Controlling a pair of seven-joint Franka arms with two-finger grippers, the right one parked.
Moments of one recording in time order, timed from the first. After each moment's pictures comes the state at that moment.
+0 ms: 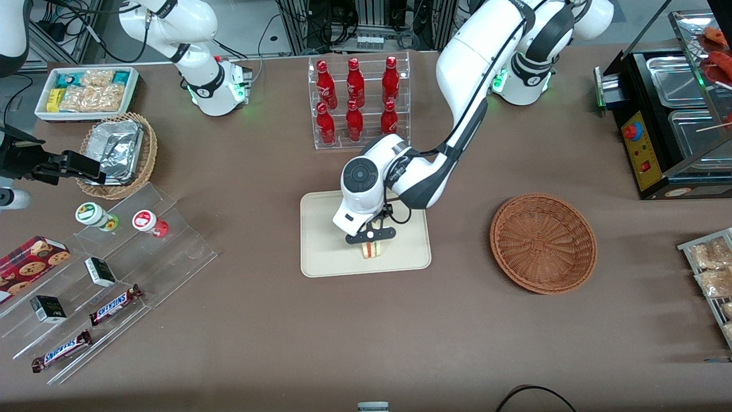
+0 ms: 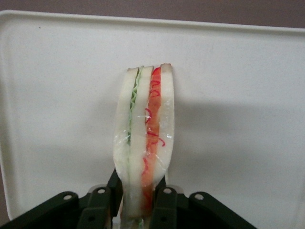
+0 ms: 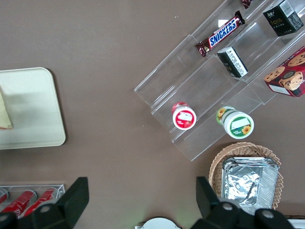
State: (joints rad) arm -0.73 0.83 -0.10 -1.32 0.04 2.07 -0.95
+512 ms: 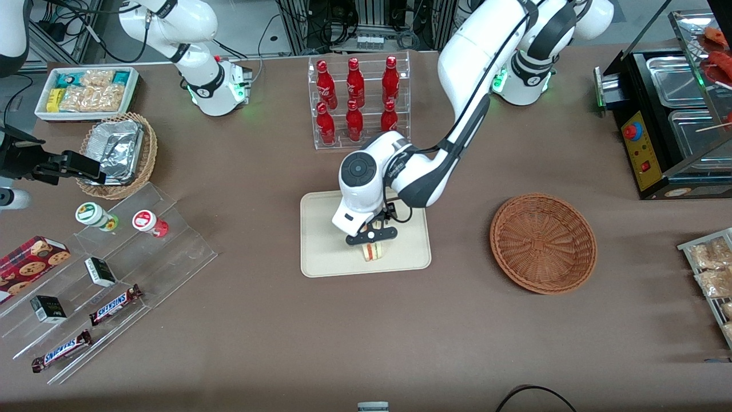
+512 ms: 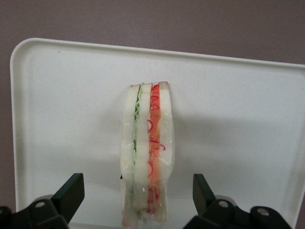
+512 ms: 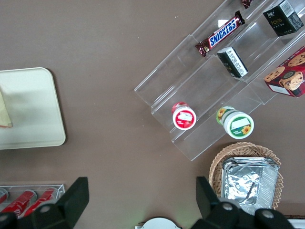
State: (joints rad) arm -0.72 0.79 -0.10 -1.30 0.07 2.06 -1.00
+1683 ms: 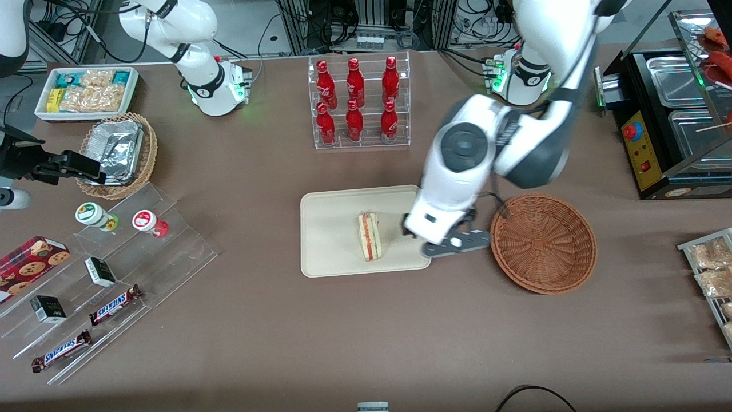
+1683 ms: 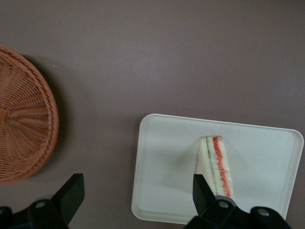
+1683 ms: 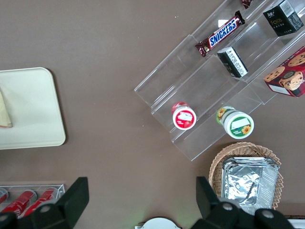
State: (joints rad) arm -0.46 0.47 -0.09 -1.35 0.04 1.83 -0.72
